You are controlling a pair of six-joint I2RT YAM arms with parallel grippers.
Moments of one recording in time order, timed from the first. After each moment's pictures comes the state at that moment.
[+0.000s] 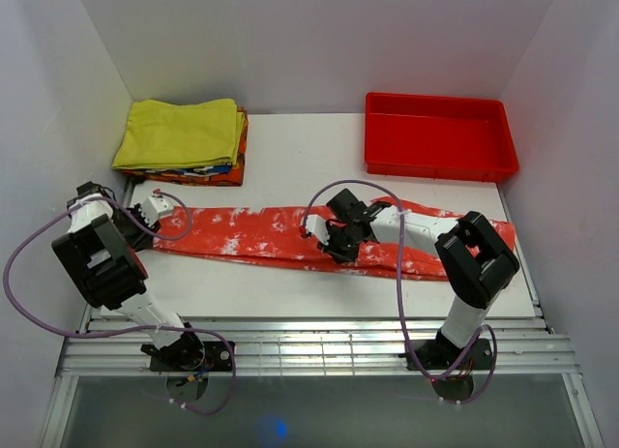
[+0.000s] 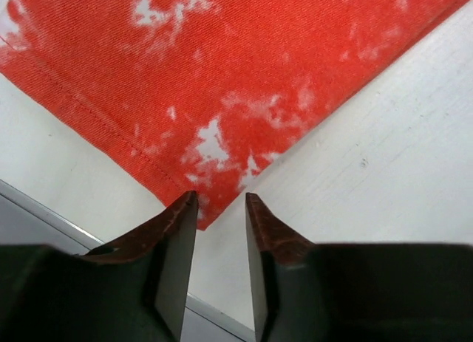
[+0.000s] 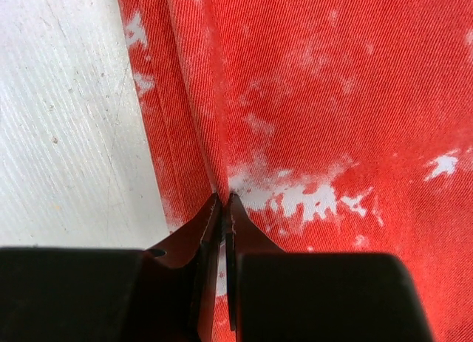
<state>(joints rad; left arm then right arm) 0.60 1.73 1.17 -0.87 0.45 1.56 0.77 1.74 1.05 -0.50 -0.32 -0.61</state>
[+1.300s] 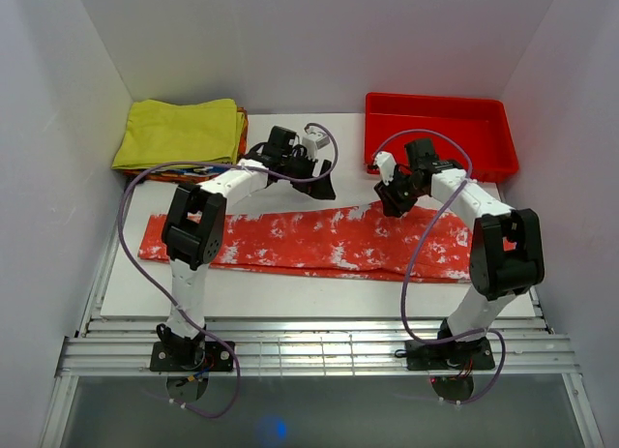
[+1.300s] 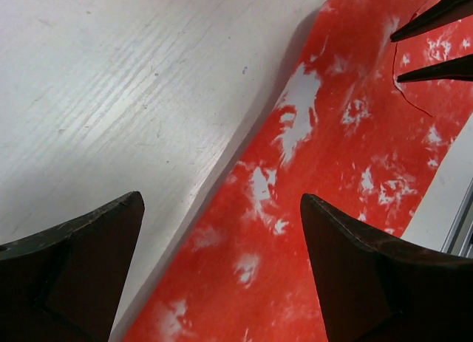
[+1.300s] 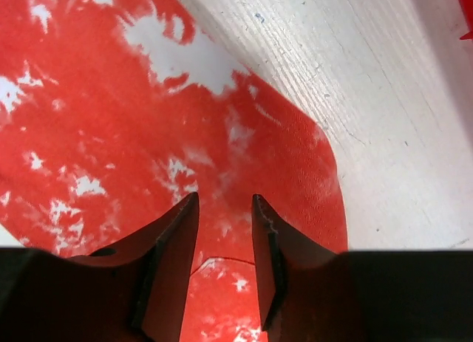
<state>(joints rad) -0.46 2.09 1.60 -0.28 0.63 -0.01 0.24 1.68 1.22 -0.64 -0.38 -0.62</state>
